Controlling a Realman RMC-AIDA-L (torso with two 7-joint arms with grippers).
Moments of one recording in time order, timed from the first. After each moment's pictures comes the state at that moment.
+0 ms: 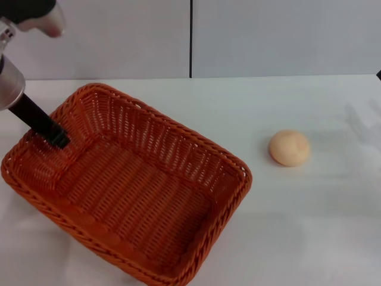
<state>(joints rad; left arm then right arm) -0.68 -2.06 -1.96 -1.31 2.88 -1.67 0.63 0.35 2.08 -0.34 -0.18 1.73 1.44 -2.28</state>
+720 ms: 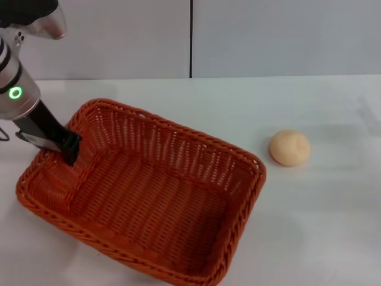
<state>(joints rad) -0.77 -2.06 -1.97 -1.13 2.89 -1.70 0.28 0.37 2.07 -0.33 -0.15 1.83 1.40 -2.27</state>
